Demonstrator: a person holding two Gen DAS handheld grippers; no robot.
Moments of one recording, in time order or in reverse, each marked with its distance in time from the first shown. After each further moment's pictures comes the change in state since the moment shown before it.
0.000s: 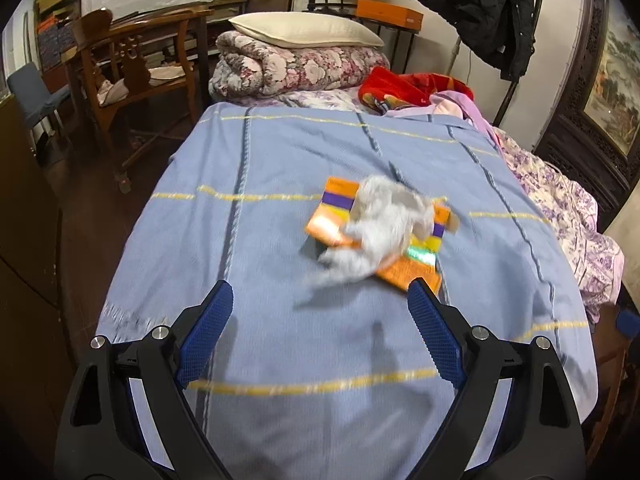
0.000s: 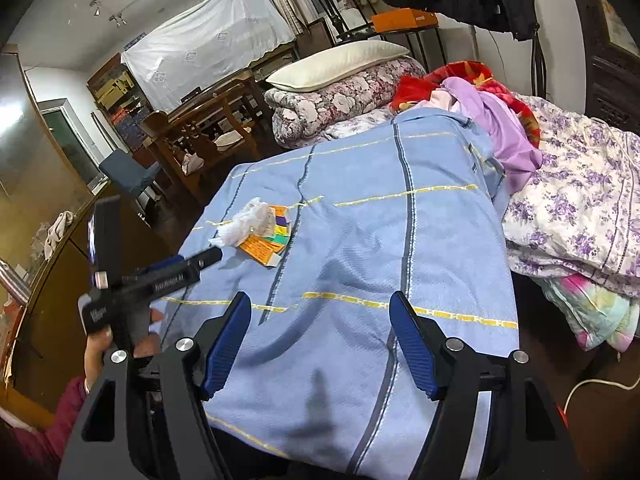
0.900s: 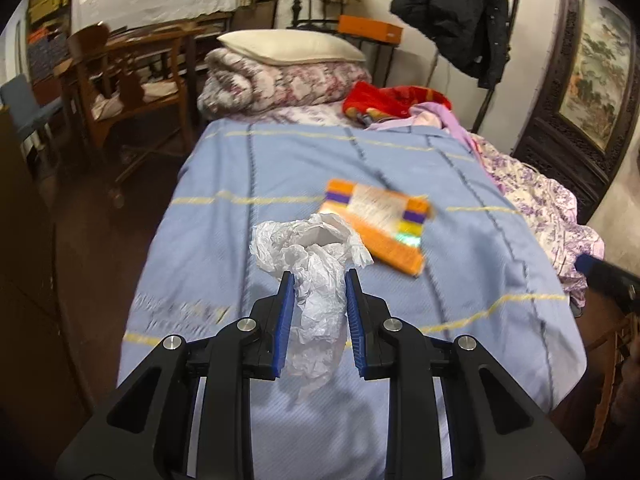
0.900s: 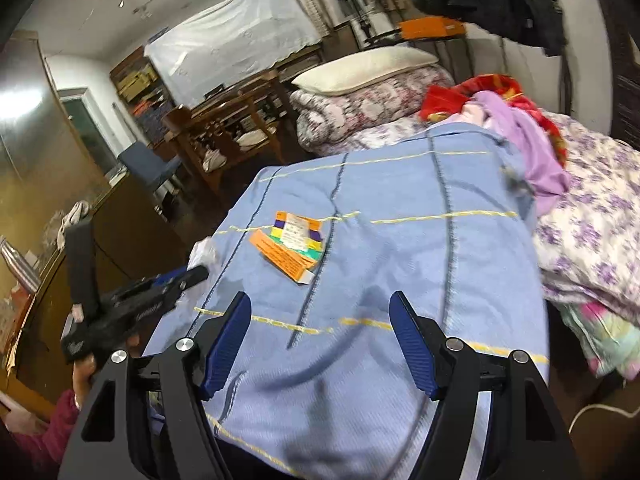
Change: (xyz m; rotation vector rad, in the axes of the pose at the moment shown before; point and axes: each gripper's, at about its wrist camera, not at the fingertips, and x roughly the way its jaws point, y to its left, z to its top) left arm -0.046 0.025 -0.024 0.024 -0.046 -0.048; right arm 0.020 0.028 0.020 -0.072 0.003 0.073
